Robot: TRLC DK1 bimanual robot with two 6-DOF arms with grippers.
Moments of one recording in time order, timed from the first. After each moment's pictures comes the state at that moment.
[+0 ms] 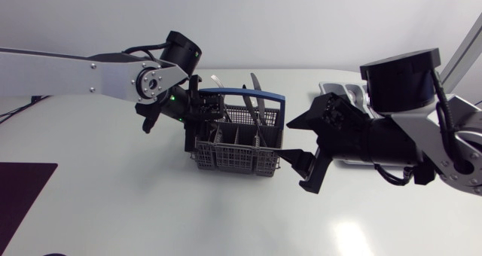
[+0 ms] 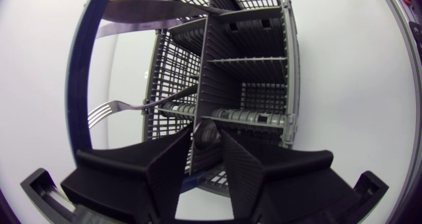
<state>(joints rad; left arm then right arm) -0.49 1.80 1.26 -0.41 0.04 1.16 0.53 1.15 0.73 -0.22 -0.22 -0.56</state>
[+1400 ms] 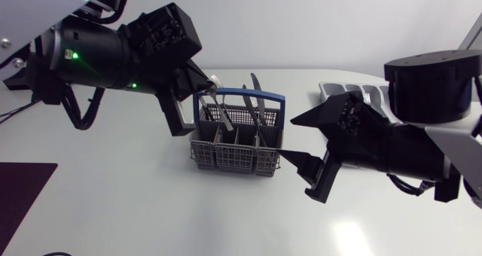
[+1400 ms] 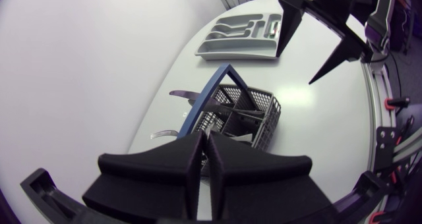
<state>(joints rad) -0.64 1.33 1.24 -0.54 0.03 0.69 0.60 1.01 0.69 -0.22 -0.15 -0.55</state>
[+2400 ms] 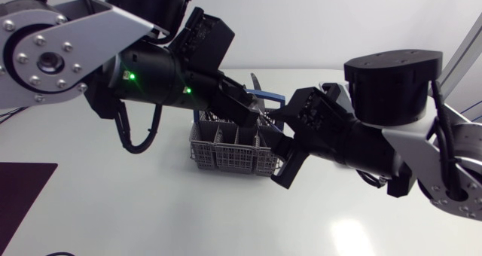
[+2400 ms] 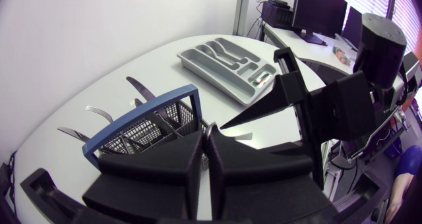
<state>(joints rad) -0.76 1.43 1.24 -0.44 0.10 0.03 0.73 1.16 0.72 -0.01 0.03 -0.50</state>
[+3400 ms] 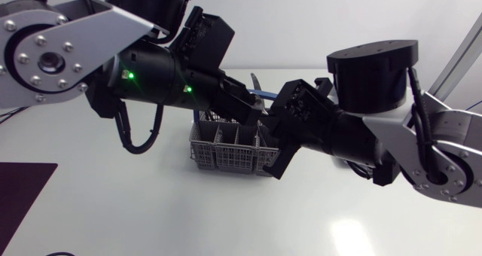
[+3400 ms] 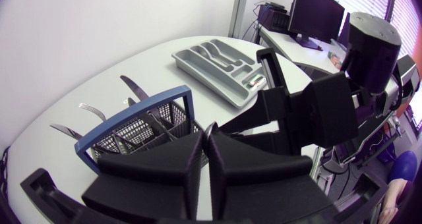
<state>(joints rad) -0.76 1.43 1.24 -0.43 0.14 0.00 0.73 1.23 0.78 -0.02 0.06 -0.49</state>
